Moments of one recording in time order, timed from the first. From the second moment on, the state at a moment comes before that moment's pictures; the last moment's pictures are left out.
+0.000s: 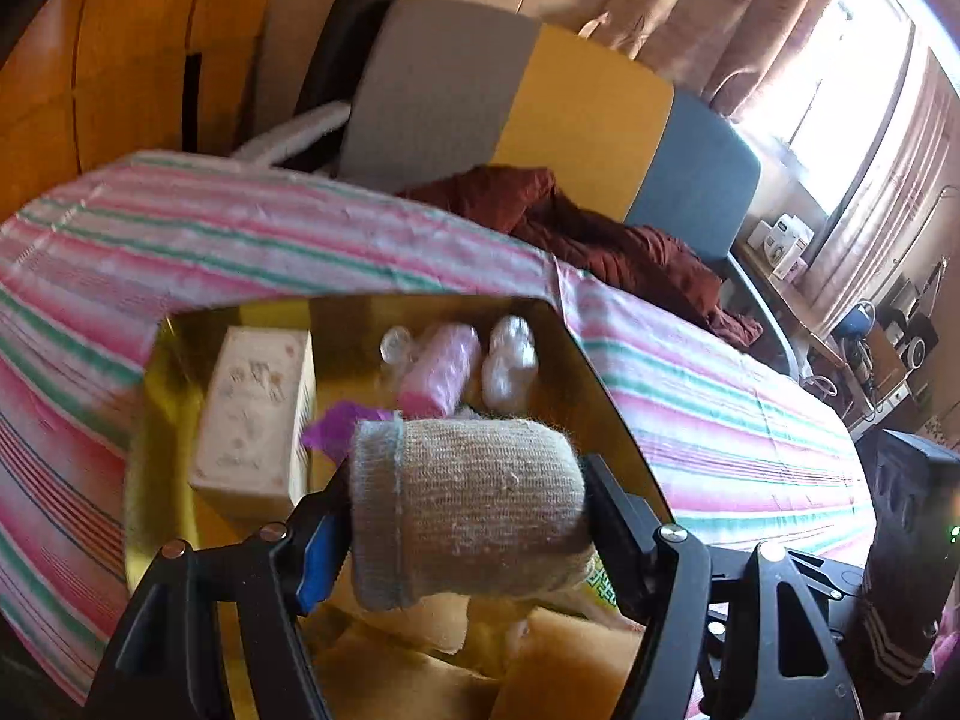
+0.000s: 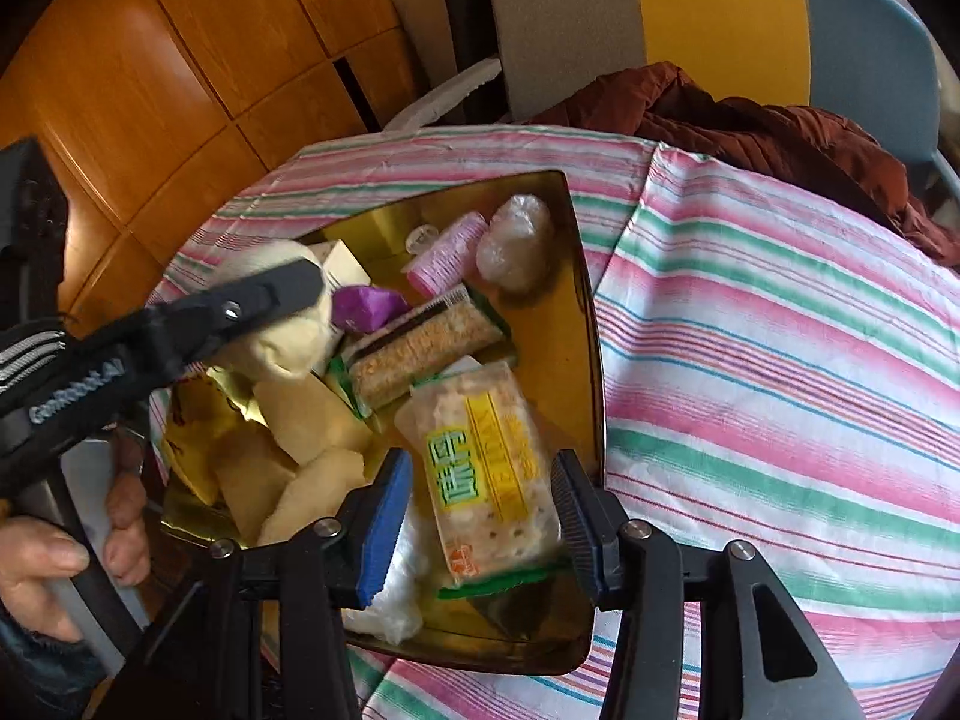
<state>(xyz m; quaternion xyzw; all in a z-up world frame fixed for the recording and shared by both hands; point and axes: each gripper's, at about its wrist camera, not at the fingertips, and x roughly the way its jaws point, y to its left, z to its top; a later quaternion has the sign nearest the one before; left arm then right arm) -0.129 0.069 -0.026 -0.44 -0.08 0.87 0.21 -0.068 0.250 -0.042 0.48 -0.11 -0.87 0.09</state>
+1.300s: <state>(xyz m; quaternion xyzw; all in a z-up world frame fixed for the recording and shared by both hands) -0.040 0.006 0.019 -0.35 -0.05 0.93 0.09 -0.021 0.196 -0.026 0.41 0.06 -0.91 0.03</state>
